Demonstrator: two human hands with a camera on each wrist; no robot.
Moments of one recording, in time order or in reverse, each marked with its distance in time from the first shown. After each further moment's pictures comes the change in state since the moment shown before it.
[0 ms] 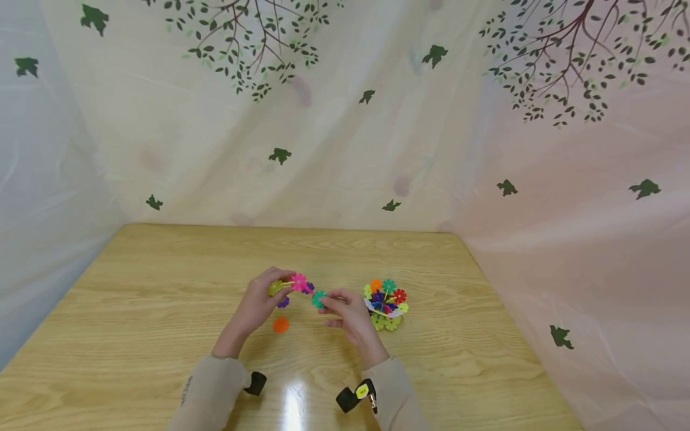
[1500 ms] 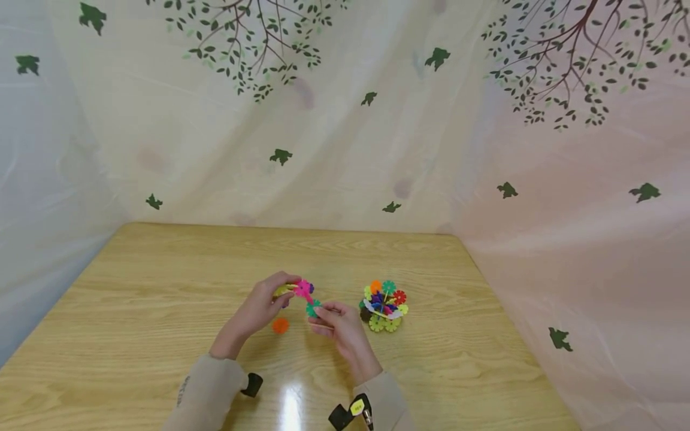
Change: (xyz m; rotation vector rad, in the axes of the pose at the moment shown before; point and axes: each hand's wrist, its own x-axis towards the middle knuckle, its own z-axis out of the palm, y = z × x) left_hand 0.002 -0.005 -0.004 -0.125 -0.201 0.024; right_hand -0.012 0.014 0.021 0.163 0.027 0.011
